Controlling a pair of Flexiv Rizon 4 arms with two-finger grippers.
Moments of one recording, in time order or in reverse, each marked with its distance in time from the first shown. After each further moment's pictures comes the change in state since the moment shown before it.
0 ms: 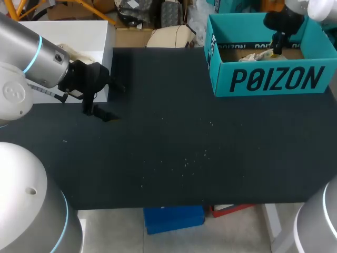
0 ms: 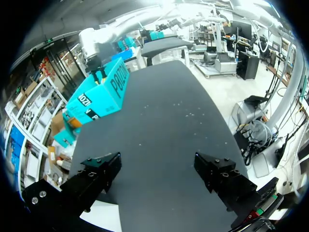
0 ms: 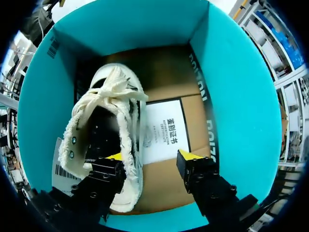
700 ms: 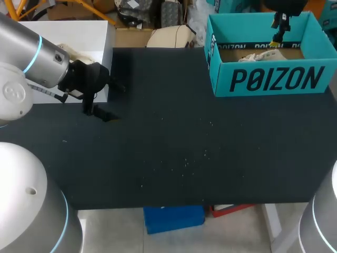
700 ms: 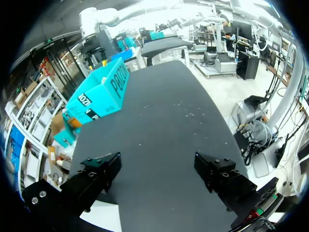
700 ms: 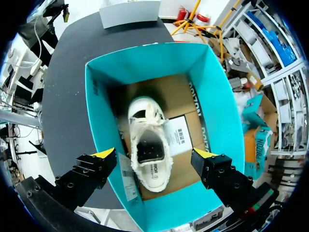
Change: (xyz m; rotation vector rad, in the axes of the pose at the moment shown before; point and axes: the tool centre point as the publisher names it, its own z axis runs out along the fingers) left arm 0.000 0.000 0.000 0.000 0.000 0.000; right arm 0.069 0.050 -0.108 0.022 -0.043 0.088
